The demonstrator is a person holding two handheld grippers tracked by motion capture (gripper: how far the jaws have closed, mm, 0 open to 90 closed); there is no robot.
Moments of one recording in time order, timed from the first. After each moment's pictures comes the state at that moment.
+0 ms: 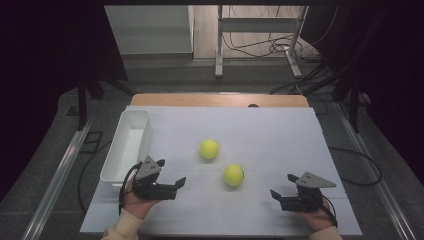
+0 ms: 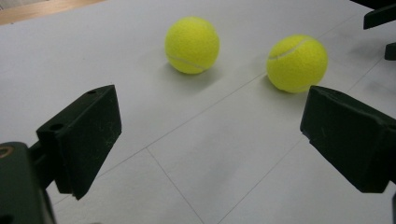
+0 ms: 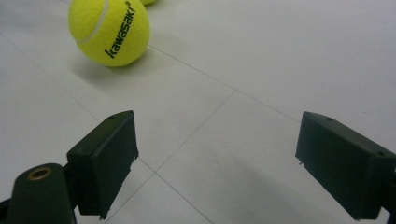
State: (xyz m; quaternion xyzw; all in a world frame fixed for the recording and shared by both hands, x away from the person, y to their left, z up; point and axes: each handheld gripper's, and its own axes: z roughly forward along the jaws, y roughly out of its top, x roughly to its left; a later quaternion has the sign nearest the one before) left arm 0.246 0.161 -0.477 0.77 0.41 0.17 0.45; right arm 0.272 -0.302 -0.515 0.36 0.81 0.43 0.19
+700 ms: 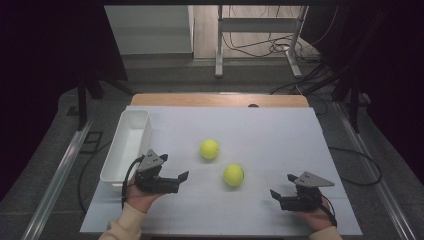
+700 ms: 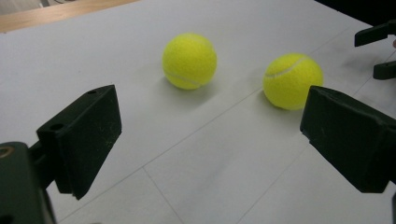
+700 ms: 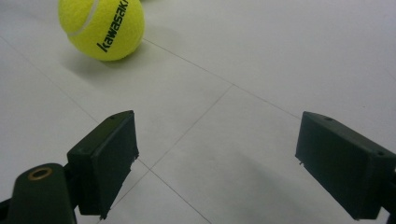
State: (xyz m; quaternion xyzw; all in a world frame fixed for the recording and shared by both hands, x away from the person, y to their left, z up) left arm 0.261 0.156 -0.466 0.77 0.41 0.16 0.47; right arm 0.273 -0.302 -0.517 0.36 0.81 0.42 0.19
